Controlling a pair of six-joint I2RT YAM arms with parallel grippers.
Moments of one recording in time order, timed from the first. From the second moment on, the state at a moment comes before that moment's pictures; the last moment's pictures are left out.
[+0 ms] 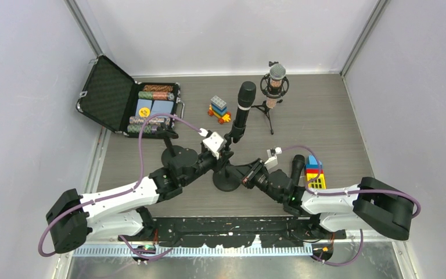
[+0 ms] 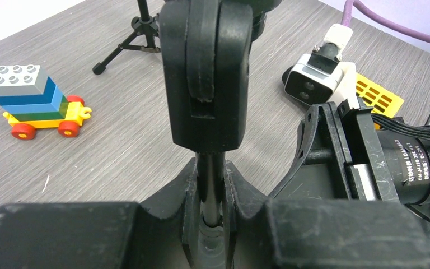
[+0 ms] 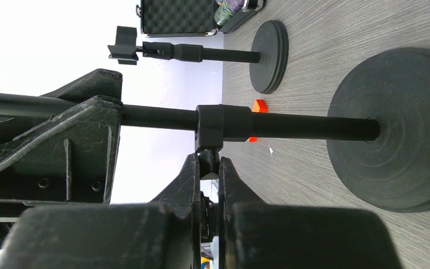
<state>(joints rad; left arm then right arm) -1.01 1.06 0.59 0.35 -0.14 -0.07 1.06 1.20 0.20 0.88 0.27 1.44</state>
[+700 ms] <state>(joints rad) -1.01 1.07 0.59 0.36 -0.16 -0.11 1.06 1.06 0.49 0.23 0.24 0.62</state>
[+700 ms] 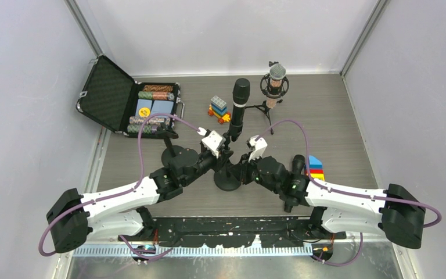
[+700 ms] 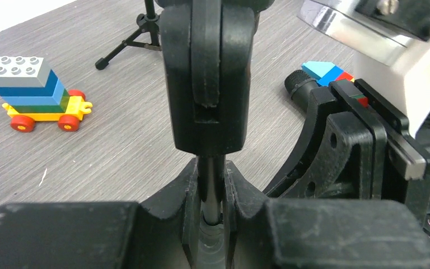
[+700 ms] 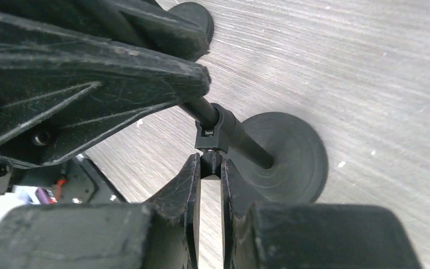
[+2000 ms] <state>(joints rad) -1.02 1.03 0.59 0.29 -0.23 -0.15 1.16 0.72 0.24 0.60 0.49 0.14</state>
